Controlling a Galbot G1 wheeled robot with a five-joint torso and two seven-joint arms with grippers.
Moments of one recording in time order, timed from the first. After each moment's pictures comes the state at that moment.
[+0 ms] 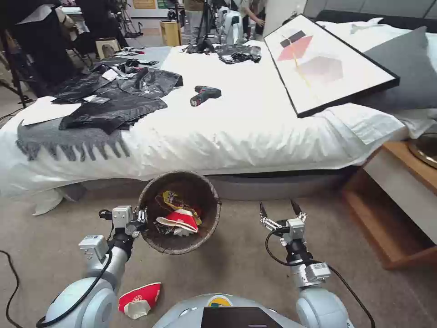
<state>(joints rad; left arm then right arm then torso) 1.79 -1.38 -0.68 -2.47 -0.39 0.47 -0.07 -1.75 1.32 0.48 2.11 0.09 0.26 0.07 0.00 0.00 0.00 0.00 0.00</state>
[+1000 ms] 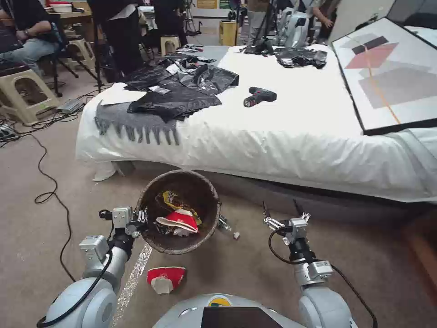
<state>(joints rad) 1.79 -1.38 -0.68 -2.46 -0.39 0.46 -0.07 -1.75 1.31 0.50 2.10 0.11 0.24 0.08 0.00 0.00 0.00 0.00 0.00</state>
